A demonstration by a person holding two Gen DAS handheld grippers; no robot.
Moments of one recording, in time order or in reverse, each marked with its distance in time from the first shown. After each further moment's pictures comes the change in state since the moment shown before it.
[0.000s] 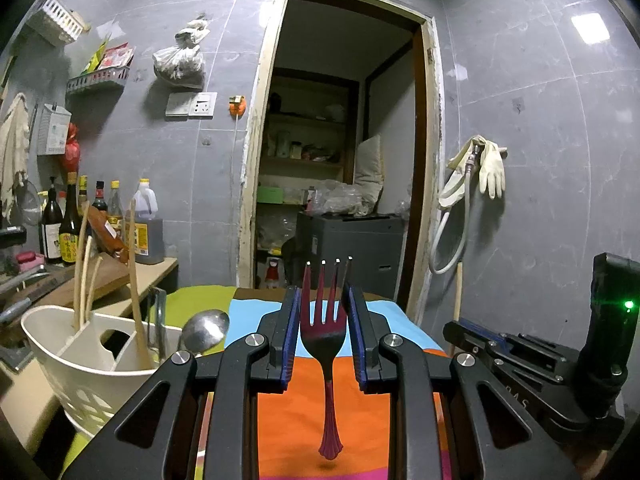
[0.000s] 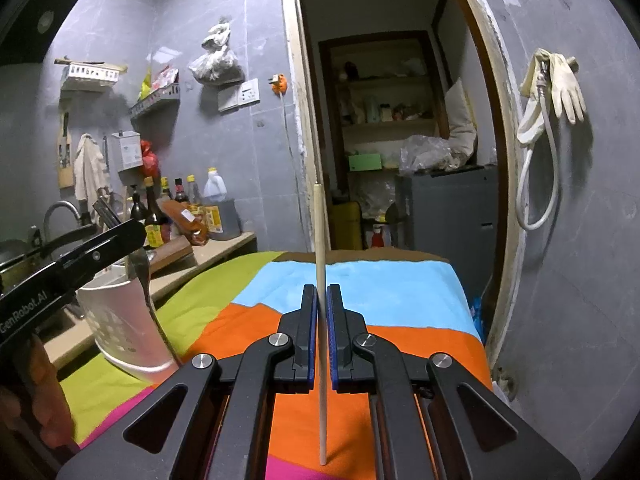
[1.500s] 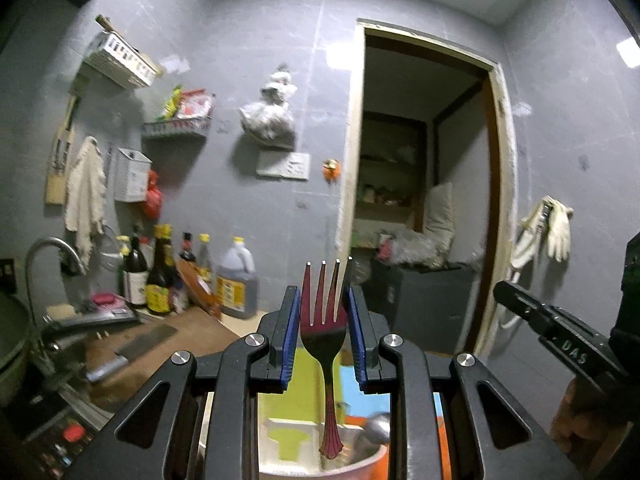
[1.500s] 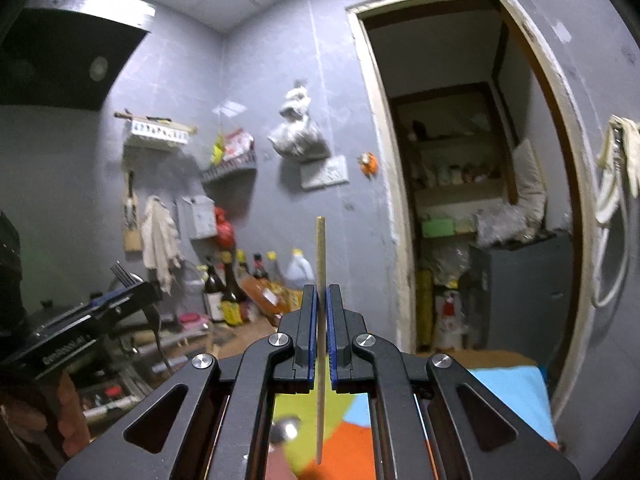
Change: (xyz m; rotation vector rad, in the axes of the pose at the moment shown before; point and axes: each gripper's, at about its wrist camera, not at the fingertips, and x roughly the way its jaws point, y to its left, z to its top) left arm -0.068 0.109 0.104 -0.048 -0.135 0.252; right arm 0.003 0.100 0.120 -0.020 -0.217 0.250
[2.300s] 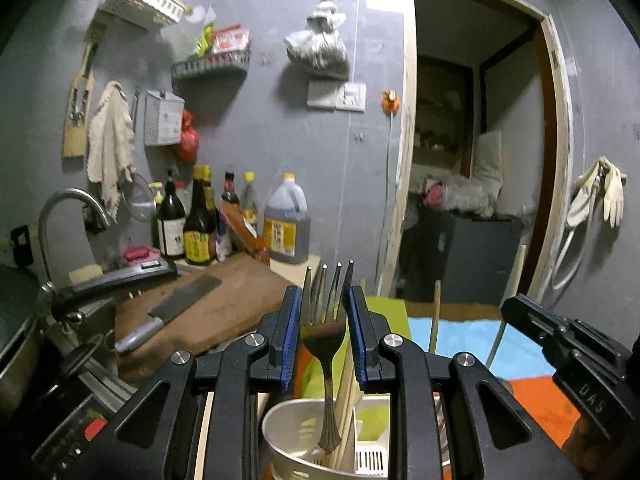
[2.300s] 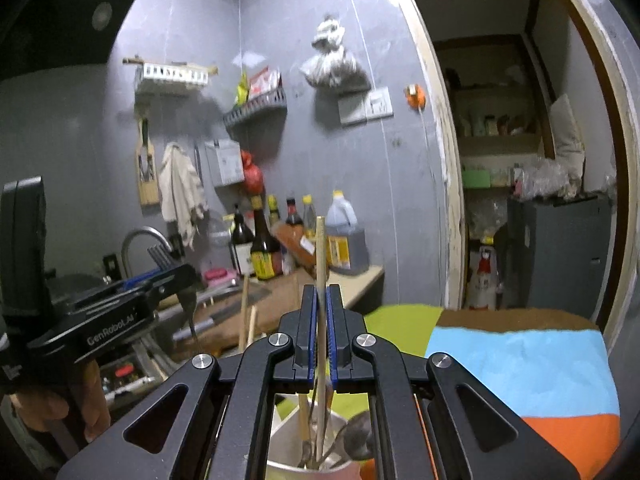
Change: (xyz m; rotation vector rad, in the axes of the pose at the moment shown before) left arm 0.063 0.055 -0.050 -0.003 0.243 0.137; right arm 0.084 0.046 -0.054 0.013 0.209 0.087
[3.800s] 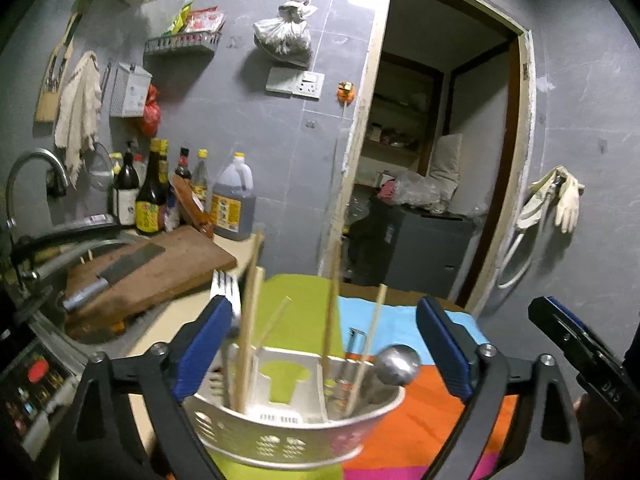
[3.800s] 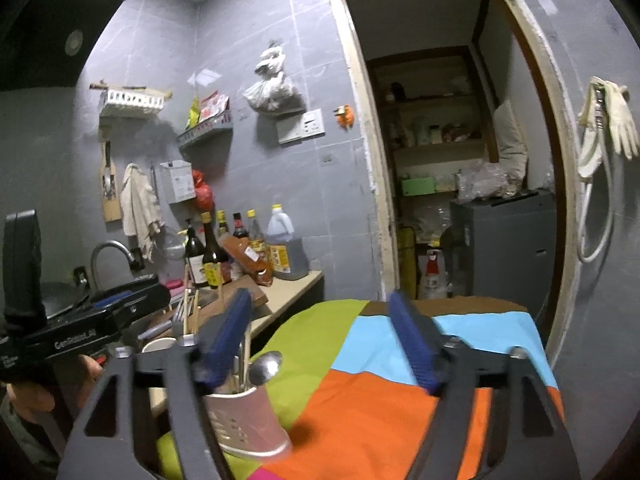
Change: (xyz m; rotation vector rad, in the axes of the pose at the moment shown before) left arm -0.028 -0.044 -0.016 -0.098 0.022 -0.175; right arm -0.092 -0.052 -0.016 0.053 -0.077 -0.174
